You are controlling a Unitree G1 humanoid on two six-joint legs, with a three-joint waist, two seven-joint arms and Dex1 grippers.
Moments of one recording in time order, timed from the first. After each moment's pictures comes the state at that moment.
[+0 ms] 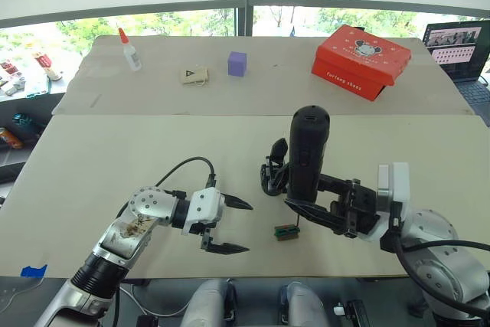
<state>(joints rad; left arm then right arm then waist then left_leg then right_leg) -0.28 0.62 -0.30 -0.16 -0.28 0.11 -1.28 0.02 -0.57 -0.10 -0.63 0.71 0.33 0.92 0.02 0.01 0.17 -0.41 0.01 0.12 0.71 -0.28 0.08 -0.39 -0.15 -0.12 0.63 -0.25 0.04</state>
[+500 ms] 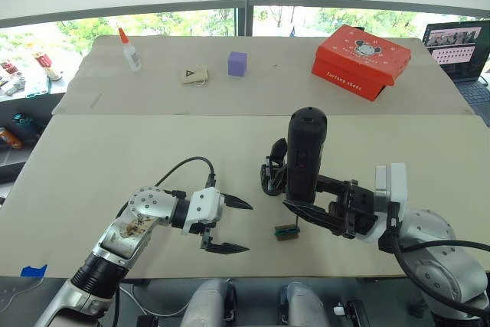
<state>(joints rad) -0.28 0.62 -0.30 -0.16 -0.28 0.11 -1.28 0.02 -0.57 -0.10 -0.63 0.71 0.33 0.91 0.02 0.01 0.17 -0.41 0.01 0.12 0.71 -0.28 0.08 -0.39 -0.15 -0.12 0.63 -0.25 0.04</state>
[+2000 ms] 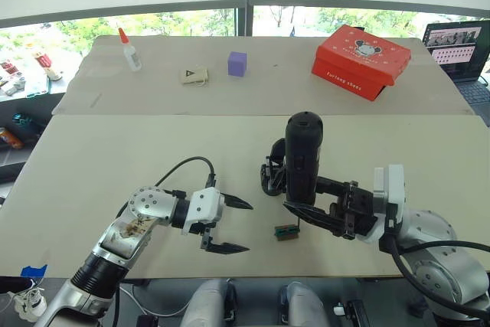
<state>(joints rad) -0.28 0.62 -0.30 -0.16 -0.28 0.10 -1.28 0.03 -0.58 -0.10 -0.63 0.69 0.33 0.92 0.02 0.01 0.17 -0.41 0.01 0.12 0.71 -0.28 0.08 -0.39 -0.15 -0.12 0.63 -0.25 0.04</state>
